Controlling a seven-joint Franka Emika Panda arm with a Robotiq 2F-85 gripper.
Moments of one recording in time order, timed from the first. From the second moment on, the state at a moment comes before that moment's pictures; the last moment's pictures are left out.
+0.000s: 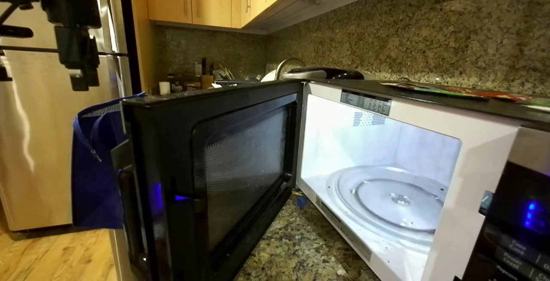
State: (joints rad) arm 0.03 -0.50 0.22 -2.37 0.08 1.89 0.55
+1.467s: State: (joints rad) arm 0.04 -0.09 0.22 -1.93 -0.27 1.96 0.60
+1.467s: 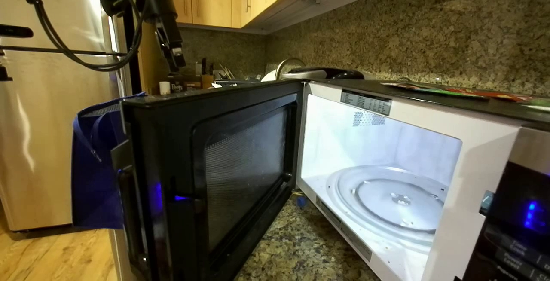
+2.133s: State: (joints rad) arm 0.07 0.19 0.12 -1.65 -0.29 1.96 0.61
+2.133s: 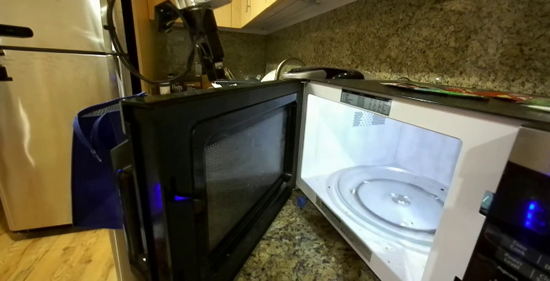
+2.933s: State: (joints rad) arm 0.07 0.41 -0.03 -1.37 -0.08 1.90 0.63
